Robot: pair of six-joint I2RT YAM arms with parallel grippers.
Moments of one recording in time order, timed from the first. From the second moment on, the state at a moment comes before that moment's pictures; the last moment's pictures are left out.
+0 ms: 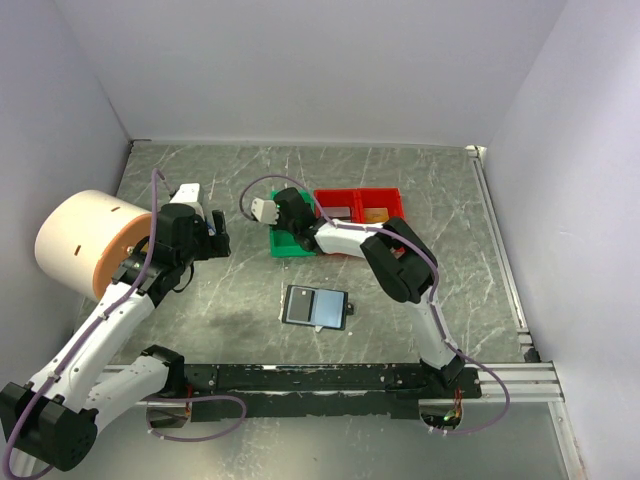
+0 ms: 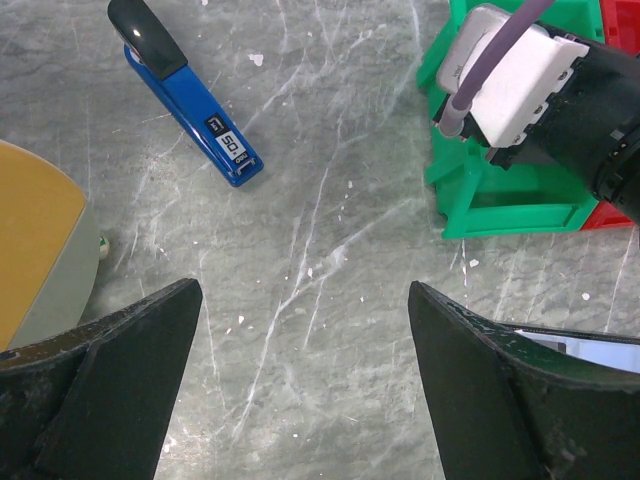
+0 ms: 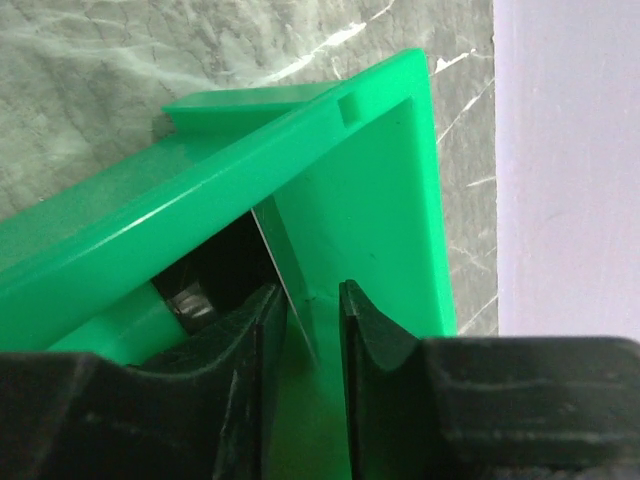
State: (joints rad) left arm -0.38 0.92 0.81 -0.47 -0.24 -0.31; right arm 0.78 2.21 1.46 0.15 0.31 -0.90
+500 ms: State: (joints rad) left arm -0.38 0.94 0.81 -0.47 -0.24 -0.30; right arm 0.77 2.17 1.42 0.16 0.28 -0.89
